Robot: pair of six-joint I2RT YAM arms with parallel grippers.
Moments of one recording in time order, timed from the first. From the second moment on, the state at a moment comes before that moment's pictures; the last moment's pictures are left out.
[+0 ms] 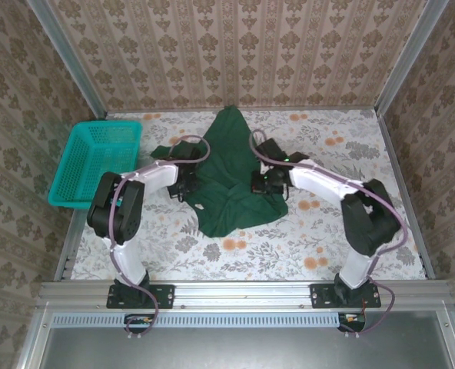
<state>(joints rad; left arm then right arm) -0.44 1.86 1.18 -0.64 -0.19 -0.64 0.50 1.71 1.23 -0.63 -0.17 0.61</state>
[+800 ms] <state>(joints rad) -0.30 2.21 1.82 -0.89 -0.21 -0.56 0.70 1.46 1.01 -0.68 -0.47 0.68</state>
